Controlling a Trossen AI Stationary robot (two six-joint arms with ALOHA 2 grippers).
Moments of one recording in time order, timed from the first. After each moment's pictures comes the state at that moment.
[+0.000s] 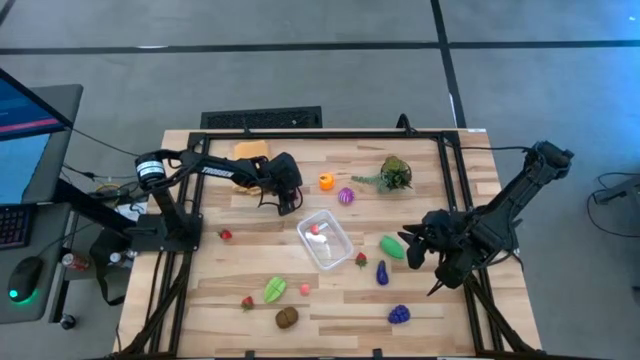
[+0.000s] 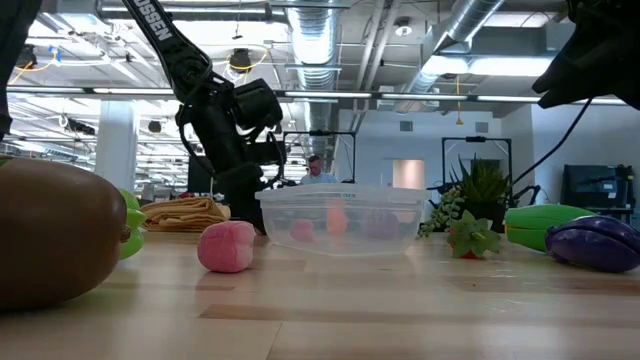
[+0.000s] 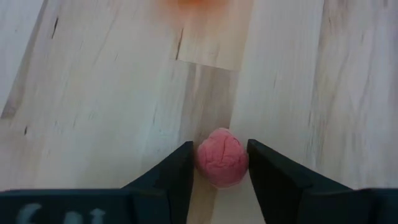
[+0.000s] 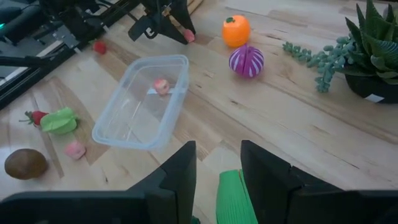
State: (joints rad) left arm 0.42 1.75 0.86 -0.11 0.10 0.18; right arm 0.81 1.07 0.69 -0.84 0.92 1.49
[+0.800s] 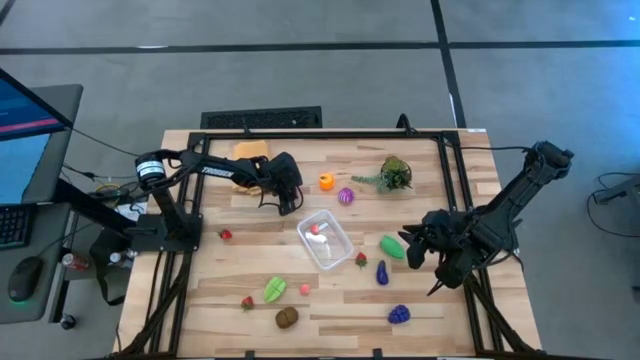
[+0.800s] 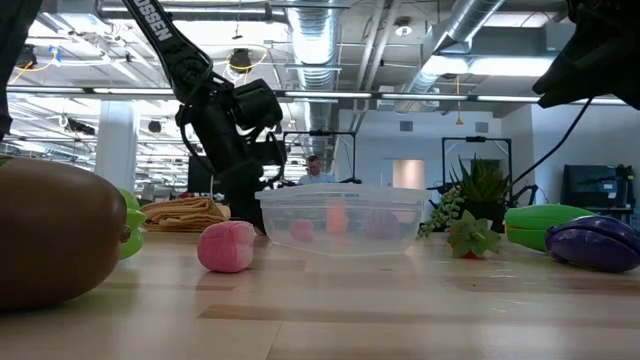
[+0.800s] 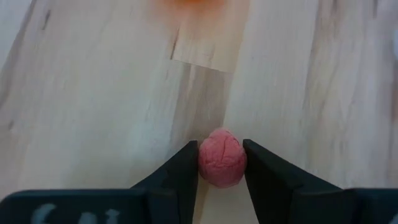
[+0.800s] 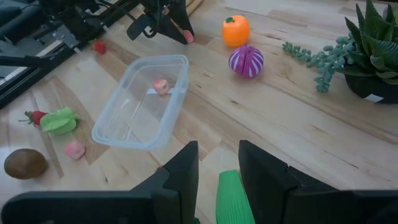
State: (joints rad) left arm 0.42 1.75 0.86 -0.12 0.13 0.13; right arm 0.81 1.07 0.69 -0.84 0.92 1.49
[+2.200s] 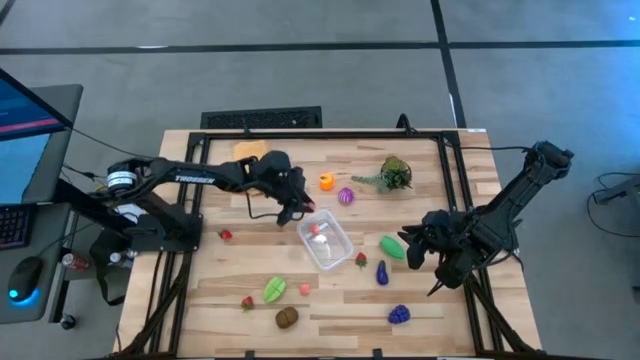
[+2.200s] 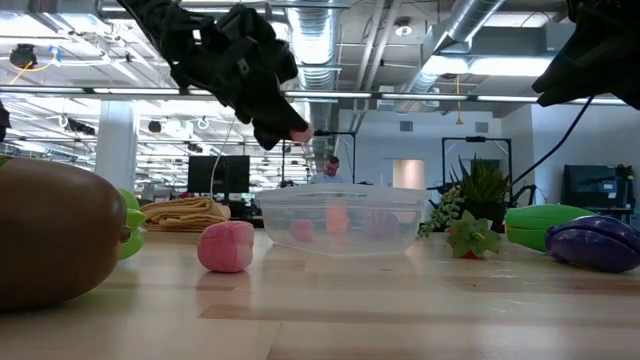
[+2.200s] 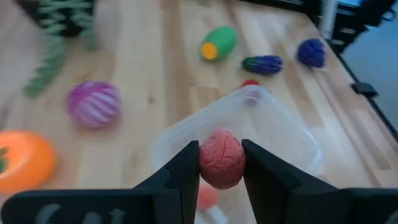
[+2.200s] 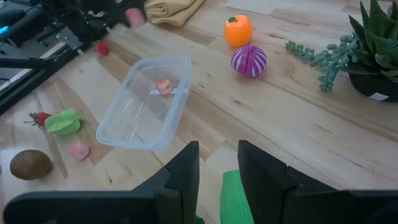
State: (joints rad) left arm 0.27 1.52 0.86 0.05 0.49 0.06; right arm 0.81 1.07 0.69 -0.83 0.92 1.49
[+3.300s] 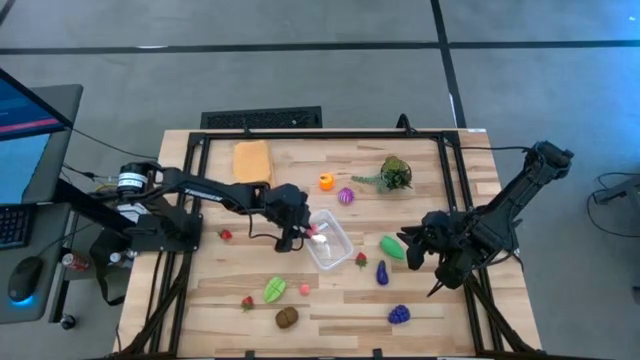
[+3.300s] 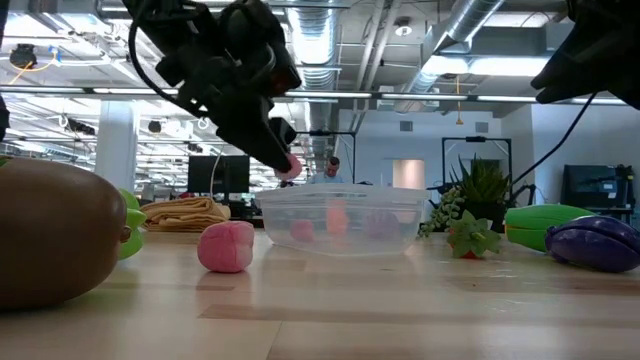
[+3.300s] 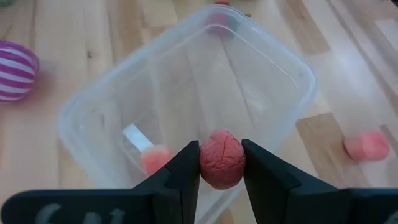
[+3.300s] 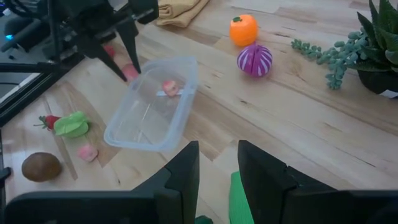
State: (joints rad) left arm 0.06 1.61 0.86 -0.04 0.28 0.16; right arm 0.81 1.07 0.69 -0.80 0.92 1.49
